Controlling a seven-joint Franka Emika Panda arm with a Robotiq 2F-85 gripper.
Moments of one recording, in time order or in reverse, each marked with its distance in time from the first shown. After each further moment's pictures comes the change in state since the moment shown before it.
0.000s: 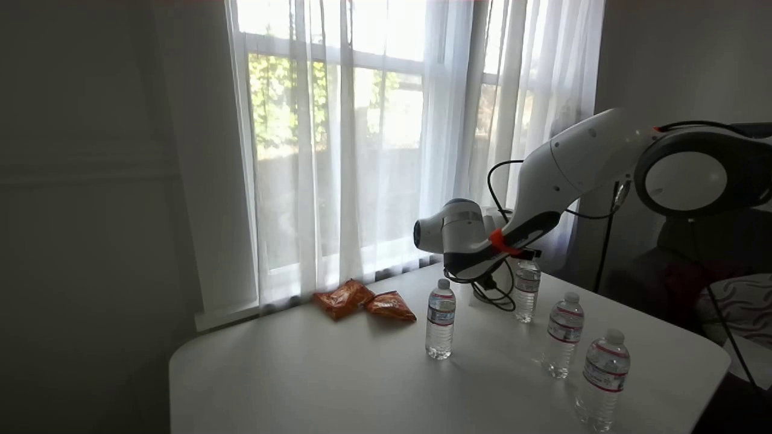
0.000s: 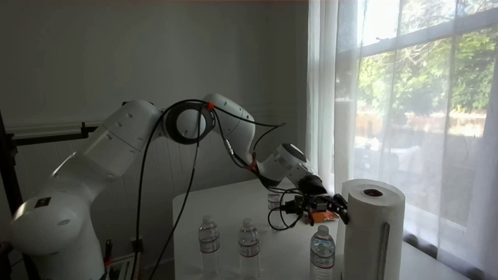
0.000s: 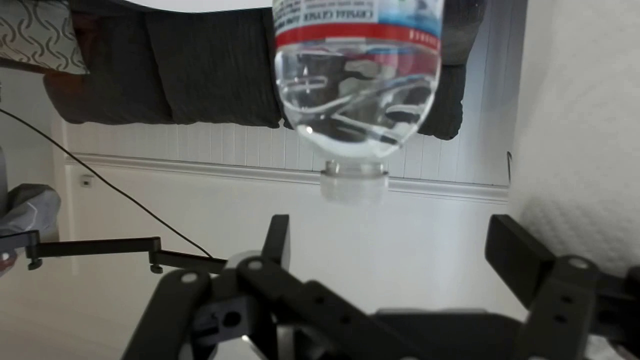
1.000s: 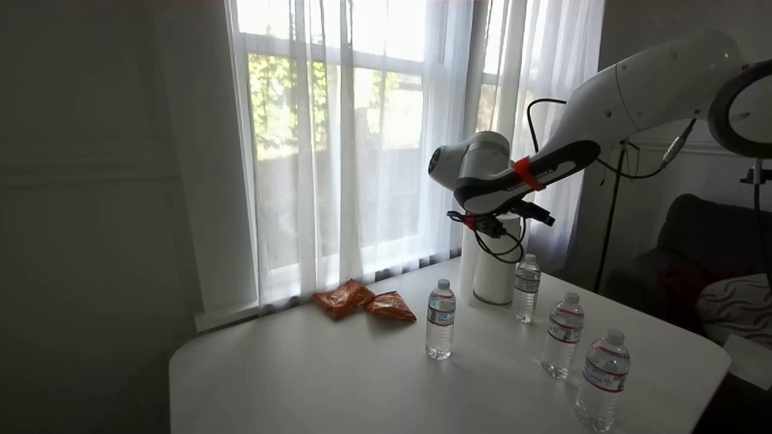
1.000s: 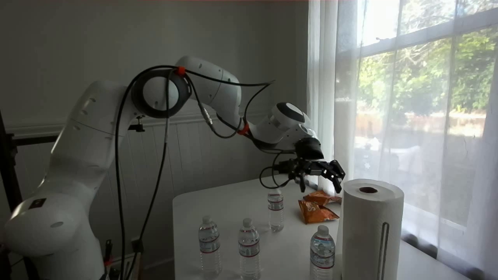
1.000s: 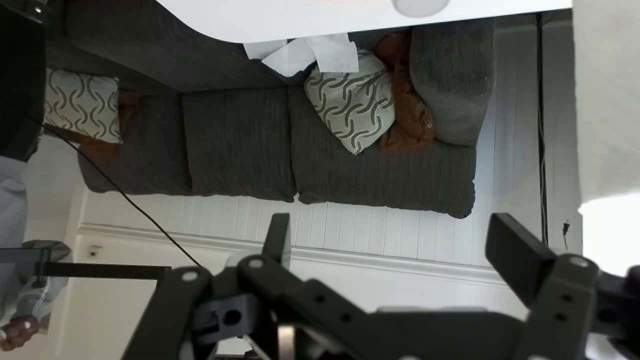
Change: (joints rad) arm -0.071 -0.288 0.058 -0.085 0.161 0.029 -0.172
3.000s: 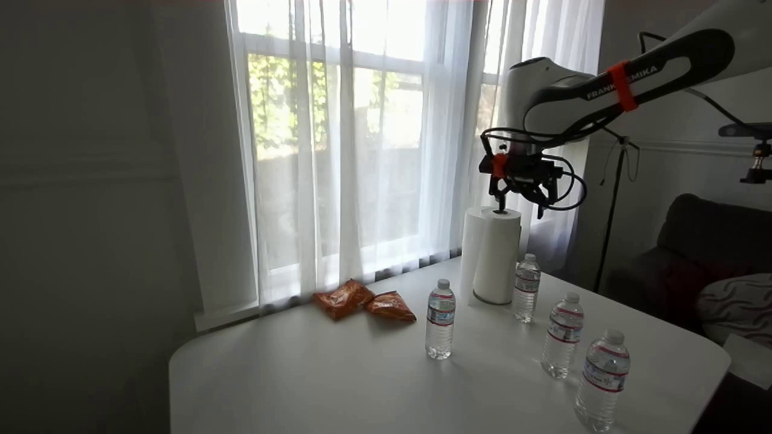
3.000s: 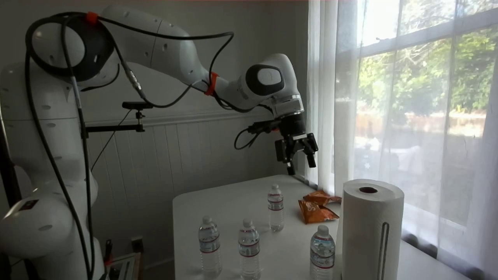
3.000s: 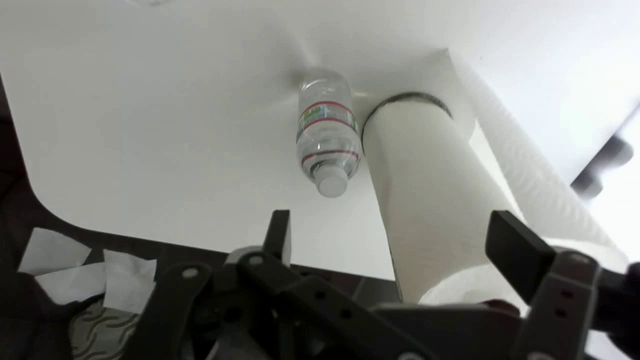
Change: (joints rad) arm -0.116 -0.477 -0.001 -0.408 0.582 0.640 -0.683
